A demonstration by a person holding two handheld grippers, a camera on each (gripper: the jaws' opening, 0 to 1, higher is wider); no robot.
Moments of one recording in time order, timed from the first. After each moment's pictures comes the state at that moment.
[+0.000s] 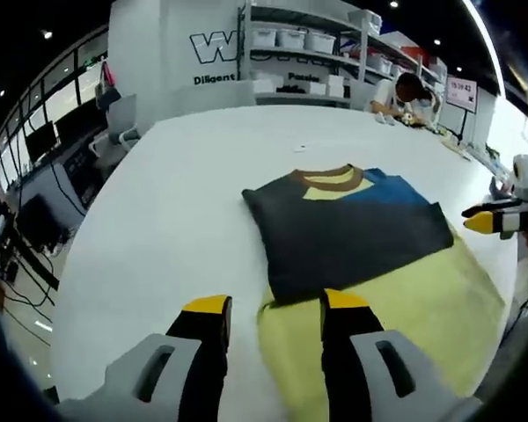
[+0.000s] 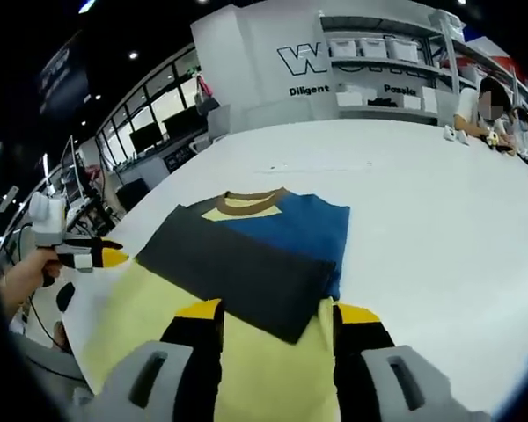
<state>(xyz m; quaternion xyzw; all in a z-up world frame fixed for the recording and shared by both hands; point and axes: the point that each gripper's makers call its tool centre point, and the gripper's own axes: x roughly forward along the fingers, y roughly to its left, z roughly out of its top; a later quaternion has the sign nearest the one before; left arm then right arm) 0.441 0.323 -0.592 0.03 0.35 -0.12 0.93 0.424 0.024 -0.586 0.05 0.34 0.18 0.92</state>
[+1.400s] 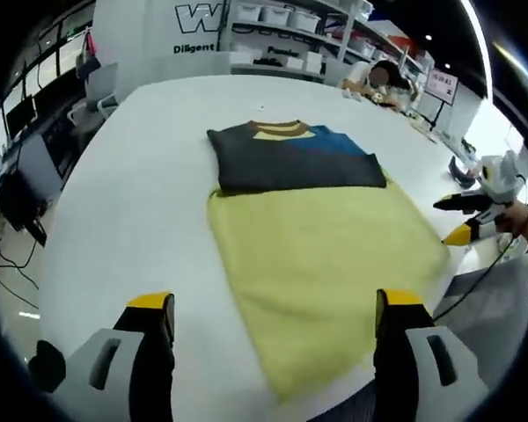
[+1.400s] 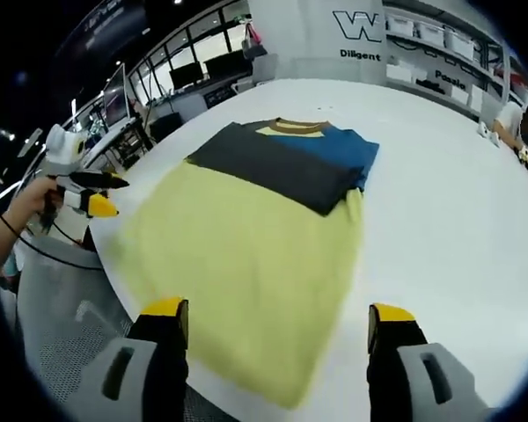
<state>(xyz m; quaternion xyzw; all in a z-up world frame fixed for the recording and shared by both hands) 0.305 0.318 -0.602 0.00 0.44 -0.18 0.88 0.291 0.007 -0.613 -0.03 0.44 0.25 0.86</state>
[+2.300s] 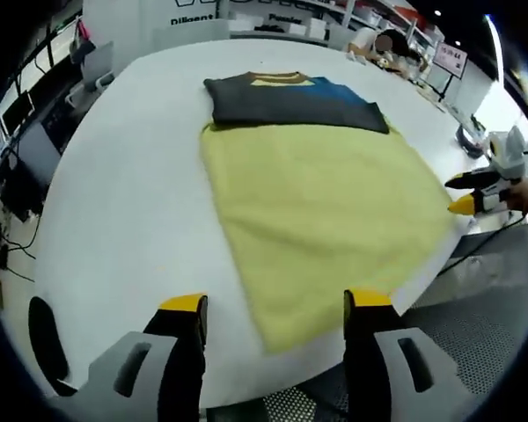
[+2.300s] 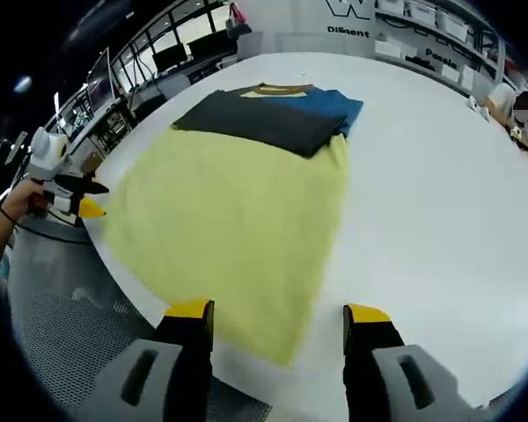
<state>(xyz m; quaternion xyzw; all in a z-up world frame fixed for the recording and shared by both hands) 0.256 0.320 -0.638 0.03 0.51 -0.16 0.85 0.259 -0.019 -0.642 -0.06 0.49 0.22 0.84</state>
